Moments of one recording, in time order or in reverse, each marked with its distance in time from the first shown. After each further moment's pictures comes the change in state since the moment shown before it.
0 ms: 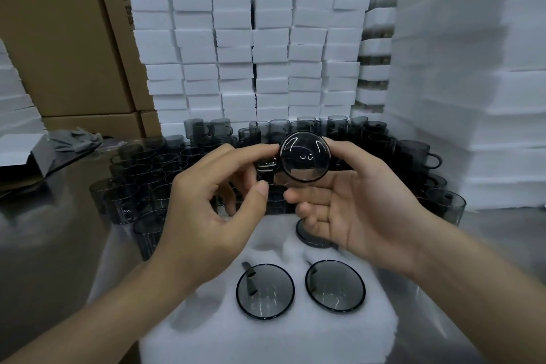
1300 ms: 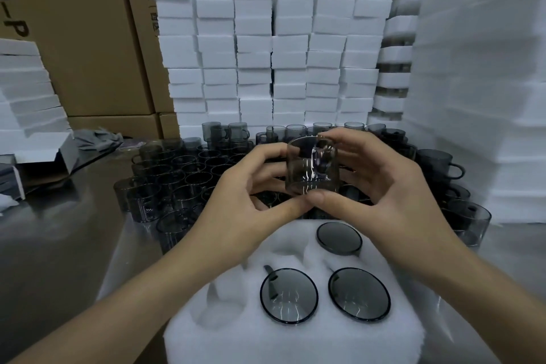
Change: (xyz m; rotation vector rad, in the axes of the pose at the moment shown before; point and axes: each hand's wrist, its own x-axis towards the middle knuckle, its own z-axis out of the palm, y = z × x) left_hand 0.008 -0.014 0.001 -0.283 -0.212 -0.343; right_hand 0.003 0.013 -0.008 -0.844 0.078 -0.928
